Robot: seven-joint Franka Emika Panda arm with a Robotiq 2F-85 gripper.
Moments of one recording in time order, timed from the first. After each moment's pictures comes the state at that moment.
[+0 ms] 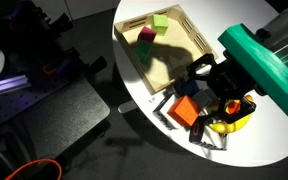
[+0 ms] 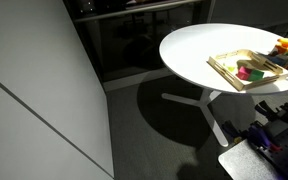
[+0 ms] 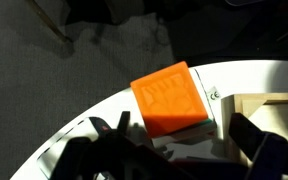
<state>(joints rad) -0.49 0.58 -0.31 -1.80 -0.18 1.97 -0.44</state>
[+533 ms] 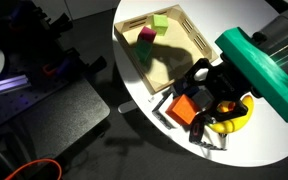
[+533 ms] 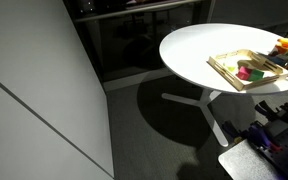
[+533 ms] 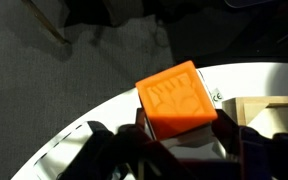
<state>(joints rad) -0.50 0.59 -0.31 -1.80 -0.18 1.97 -0.44</state>
